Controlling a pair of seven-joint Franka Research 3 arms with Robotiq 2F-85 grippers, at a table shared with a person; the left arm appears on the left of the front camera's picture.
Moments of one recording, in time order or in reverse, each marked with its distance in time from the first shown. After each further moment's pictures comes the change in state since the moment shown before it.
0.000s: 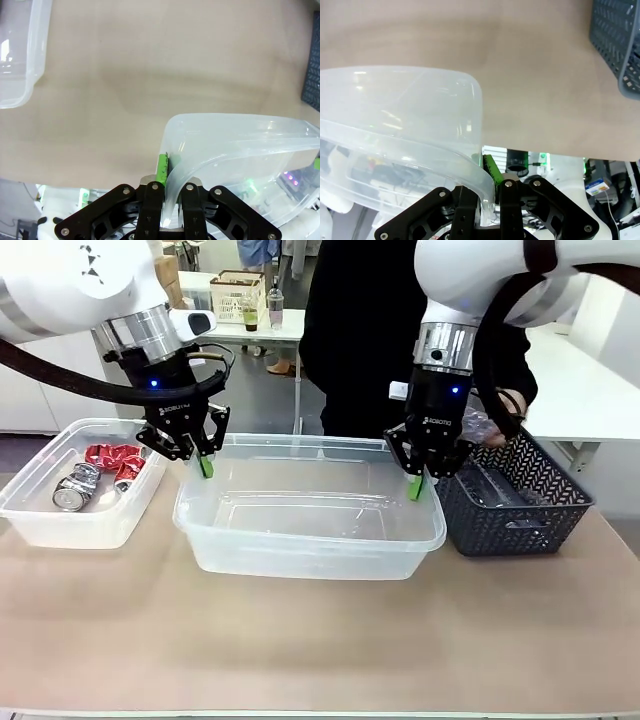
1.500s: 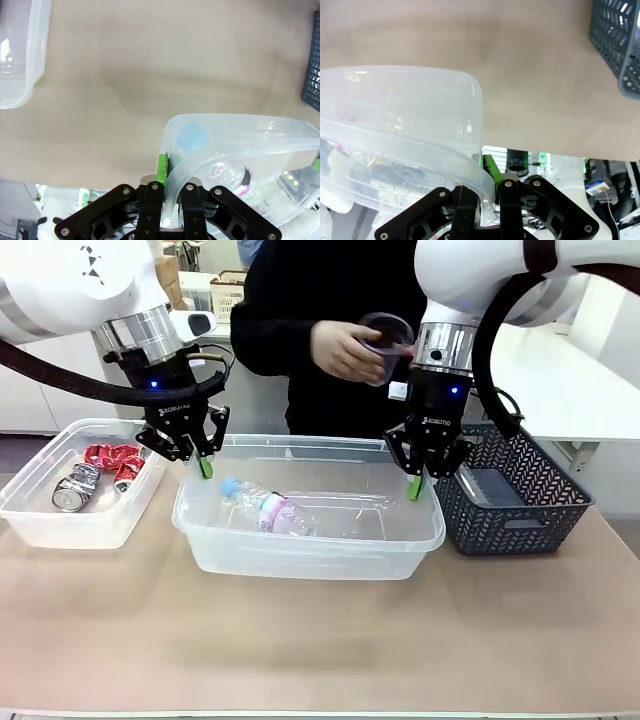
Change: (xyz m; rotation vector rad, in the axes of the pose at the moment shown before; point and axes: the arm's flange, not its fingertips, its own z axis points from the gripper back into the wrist) left arm 0.000 0.000 -0.001 0.000 0.001 0.000; right arm 0.000 0.000 0.000 0.000 0.000 0.000
